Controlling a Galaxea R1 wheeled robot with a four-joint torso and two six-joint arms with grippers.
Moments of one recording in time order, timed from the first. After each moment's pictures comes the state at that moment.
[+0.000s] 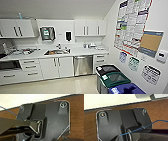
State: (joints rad) left arm 1.45 2.84 -2.40 0.01 -0.03 0.06; right arm -1.54 2.77 -2.37 -0.15 0.06 0.00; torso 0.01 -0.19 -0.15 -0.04
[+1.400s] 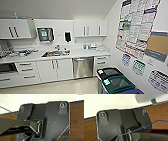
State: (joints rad) left arm 1.45 2.84 -2.40 0.01 -0.03 0.06; right arm -1.54 2.77 -2.37 -0.15 0.06 0.00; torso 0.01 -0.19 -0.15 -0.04
